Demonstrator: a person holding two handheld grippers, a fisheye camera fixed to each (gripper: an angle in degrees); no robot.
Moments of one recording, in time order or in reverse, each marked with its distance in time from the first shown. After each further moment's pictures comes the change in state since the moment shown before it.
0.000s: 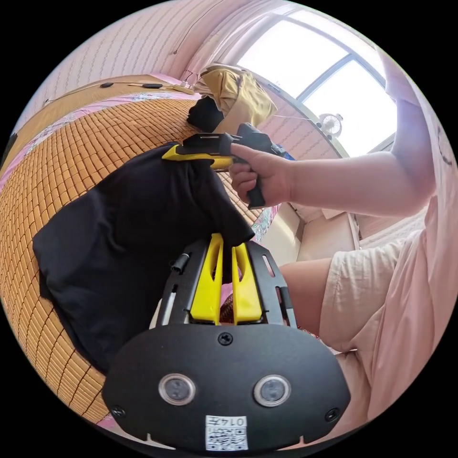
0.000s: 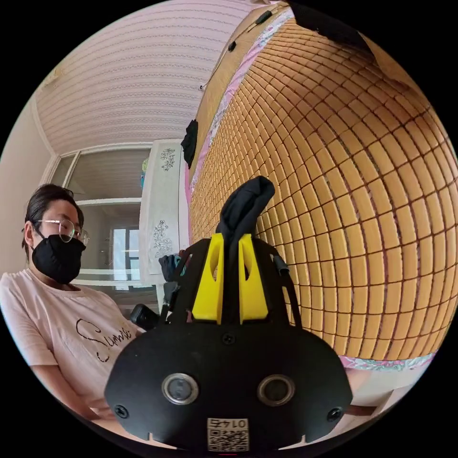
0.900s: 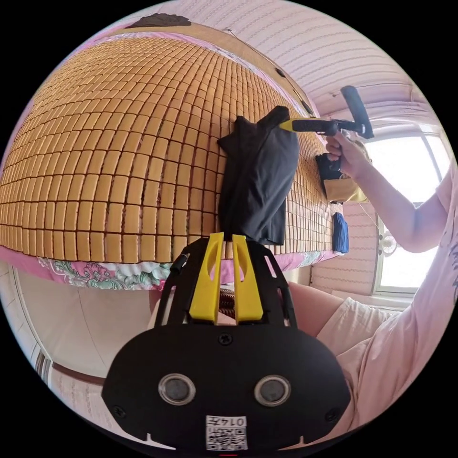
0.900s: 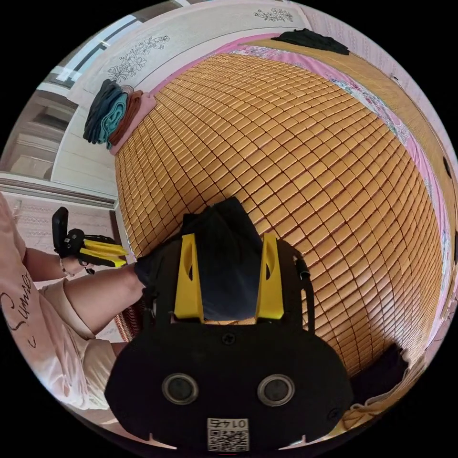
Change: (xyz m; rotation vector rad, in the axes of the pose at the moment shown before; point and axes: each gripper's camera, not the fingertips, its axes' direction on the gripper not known) left arm -0.095 0.125 -0.118 0.124 -0.144 -0.786; right arm -0.145 -0.005 0.365 -0.730 0.712 -0.930
